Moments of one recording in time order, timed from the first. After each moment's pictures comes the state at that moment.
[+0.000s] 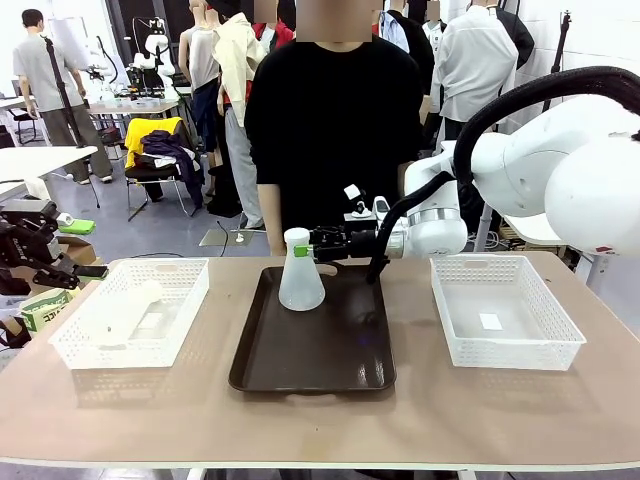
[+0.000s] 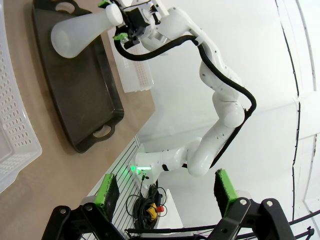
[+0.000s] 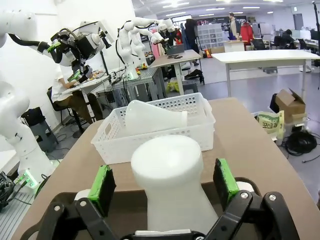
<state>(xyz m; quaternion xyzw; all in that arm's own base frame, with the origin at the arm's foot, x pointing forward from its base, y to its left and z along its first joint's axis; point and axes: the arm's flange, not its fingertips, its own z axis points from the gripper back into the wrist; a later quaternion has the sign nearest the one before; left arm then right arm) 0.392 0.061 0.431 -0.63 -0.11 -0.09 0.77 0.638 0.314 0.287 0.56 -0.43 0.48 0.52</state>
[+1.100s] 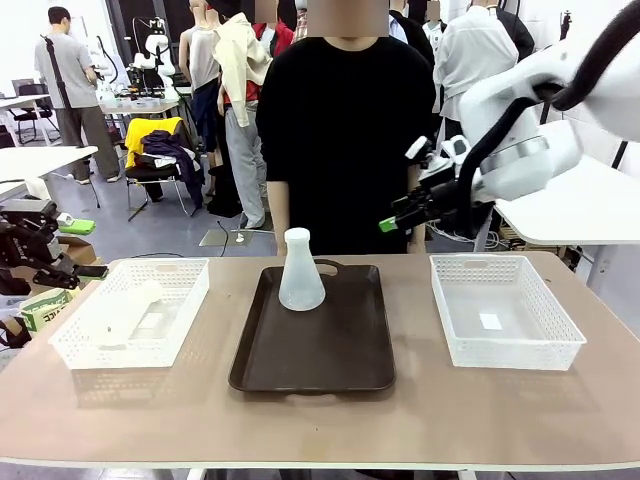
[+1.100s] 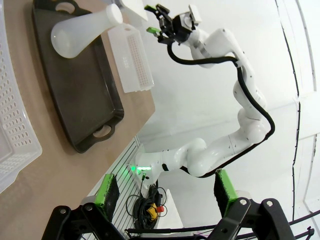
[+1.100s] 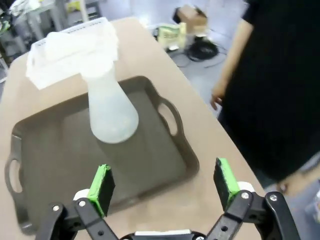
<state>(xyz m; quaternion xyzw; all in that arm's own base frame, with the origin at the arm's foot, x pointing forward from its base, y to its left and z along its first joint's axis) 0.392 0.061 0.431 -0.63 -0.11 -0.09 0.77 0.589 0.143 0.413 0.25 -0.42 0.48 0.73</state>
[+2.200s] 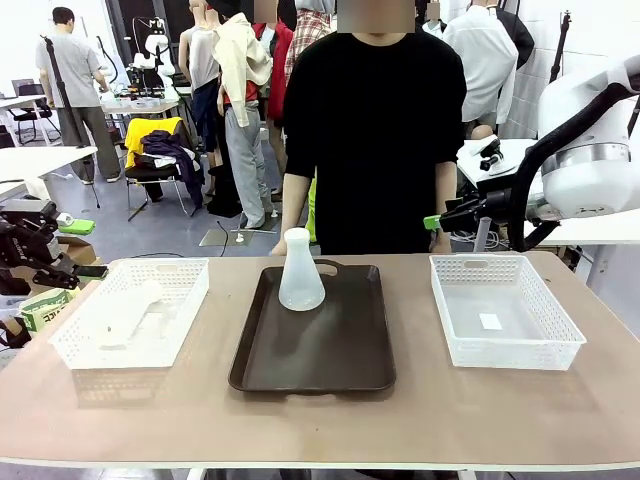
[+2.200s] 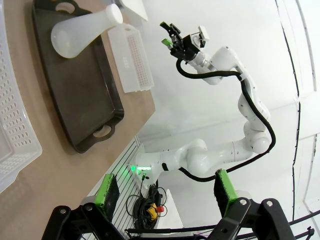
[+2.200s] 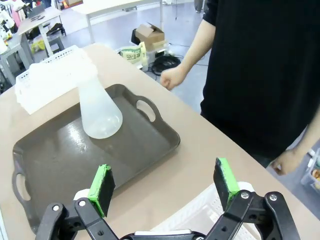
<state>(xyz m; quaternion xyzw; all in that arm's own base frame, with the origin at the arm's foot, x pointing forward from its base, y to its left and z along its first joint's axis) 0.392 0.061 0.431 -0.63 -0.11 -0.09 0.77 0.524 0.078 0.415 0.24 -0.49 0.37 0.75</state>
